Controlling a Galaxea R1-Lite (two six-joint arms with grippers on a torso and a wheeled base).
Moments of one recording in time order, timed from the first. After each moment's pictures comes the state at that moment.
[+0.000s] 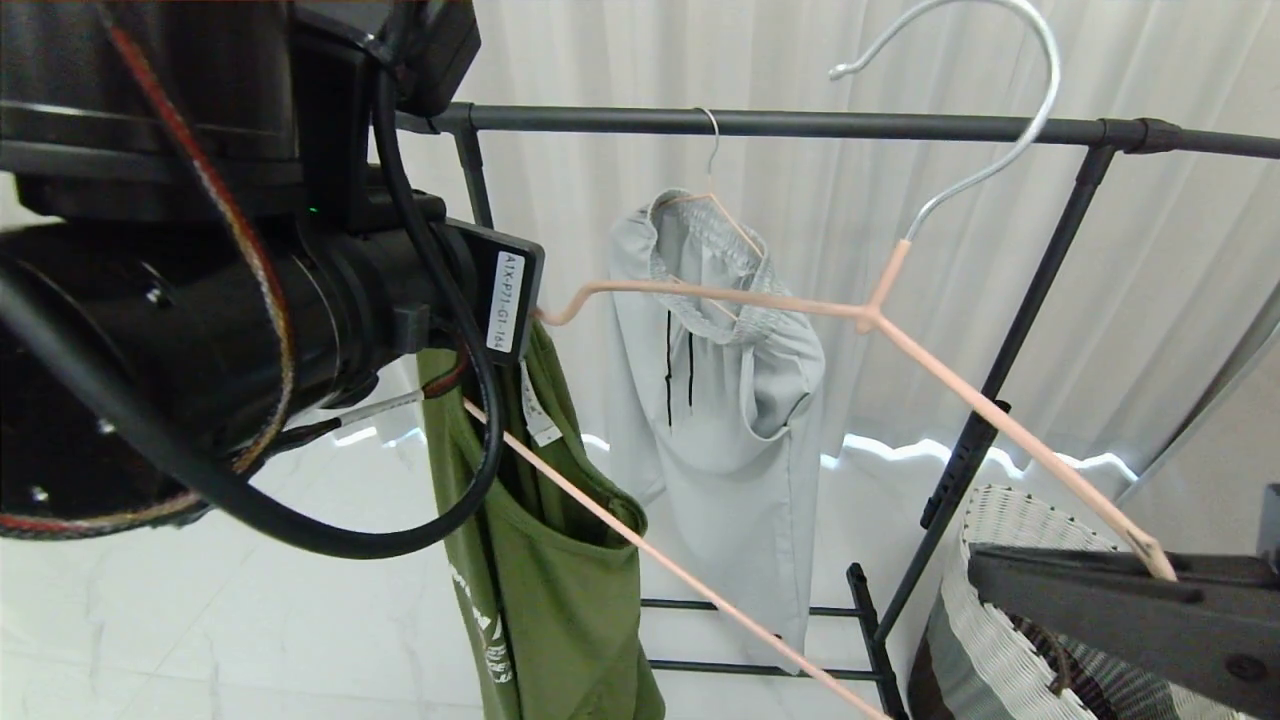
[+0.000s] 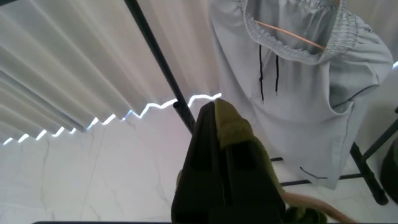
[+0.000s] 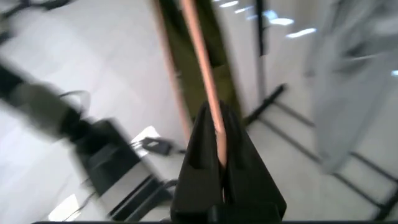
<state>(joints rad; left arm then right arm) -0.88 1.49 -1.31 0.08 0.80 0.14 1.34 1.13 -0.94 0.07 -0.25 0.42</state>
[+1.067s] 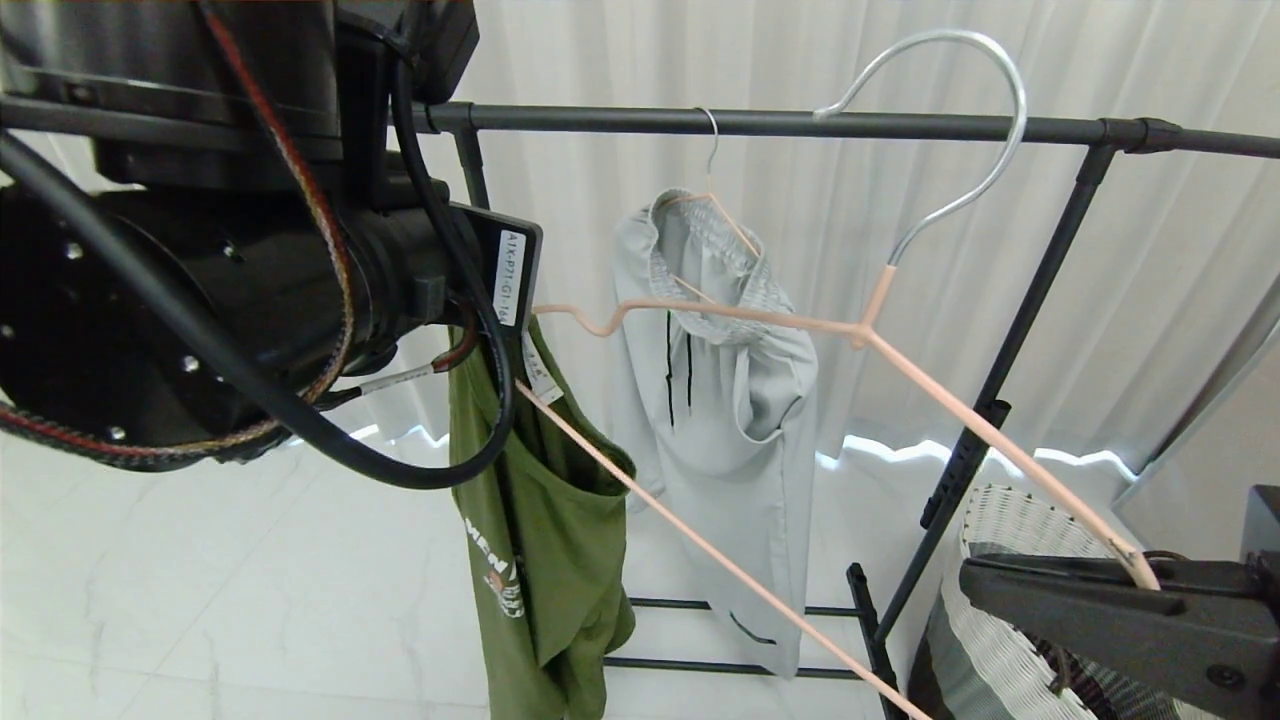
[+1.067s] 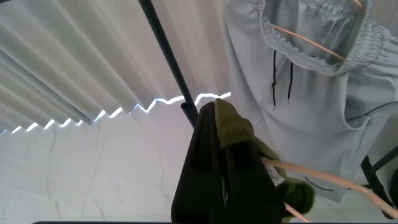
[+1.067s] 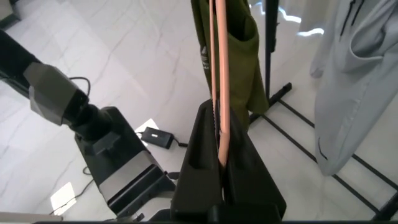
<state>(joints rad) -0.83 1.52 -1.35 0.08 0.80 0.13 1.31 1.13 -0.91 0.05 -0.23 0.34</state>
